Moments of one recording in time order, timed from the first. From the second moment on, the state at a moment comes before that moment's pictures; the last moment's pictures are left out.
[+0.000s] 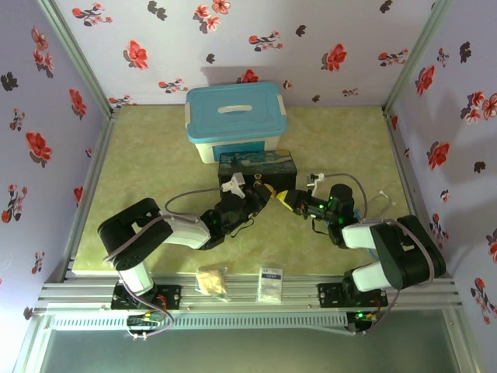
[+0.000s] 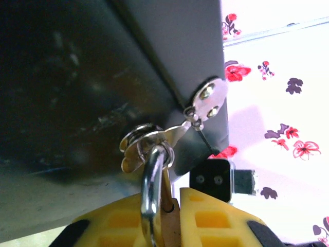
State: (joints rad) left arm -1.02 1.73 0.65 0.94 -0.20 -1.38; right arm 0.30 1.43 0.26 0.97 -0.86 1.19
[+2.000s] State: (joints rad) left arm -0.98 1.77 0.68 0.99 -0.14 -1.39; right arm 0.36 1.28 0.33 0.59 -0.71 1.01
